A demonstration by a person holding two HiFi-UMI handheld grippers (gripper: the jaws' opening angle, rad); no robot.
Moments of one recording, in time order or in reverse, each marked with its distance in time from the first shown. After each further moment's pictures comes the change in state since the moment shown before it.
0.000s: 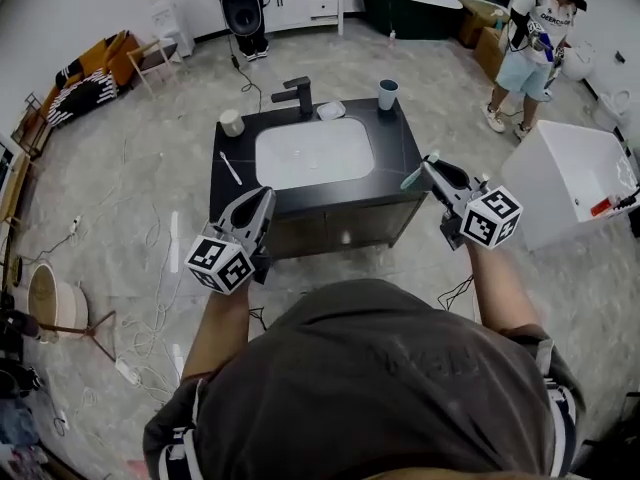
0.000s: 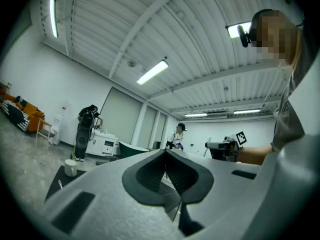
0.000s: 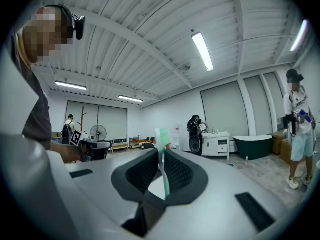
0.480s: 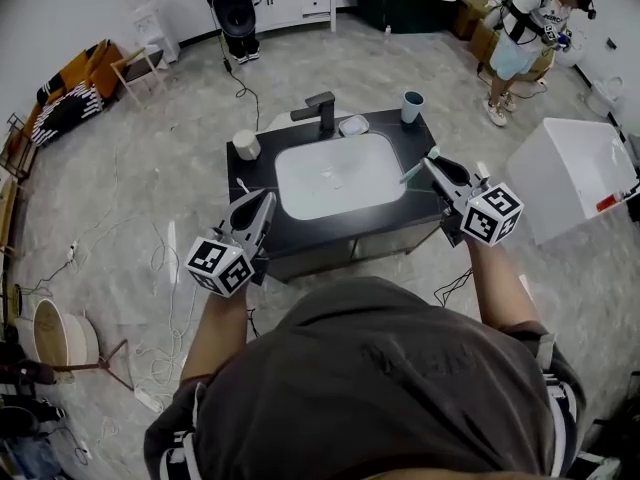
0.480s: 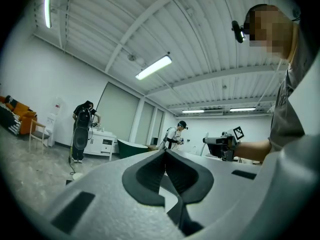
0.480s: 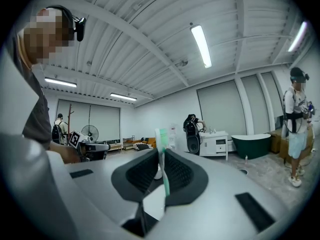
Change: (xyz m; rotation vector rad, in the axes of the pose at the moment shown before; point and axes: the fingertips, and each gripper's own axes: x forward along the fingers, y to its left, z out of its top) left arm 0.026 0.169 0.032 0.019 0.054 -0.083; right arm 0.165 0.000 0.014 0.013 0.002 -0.070
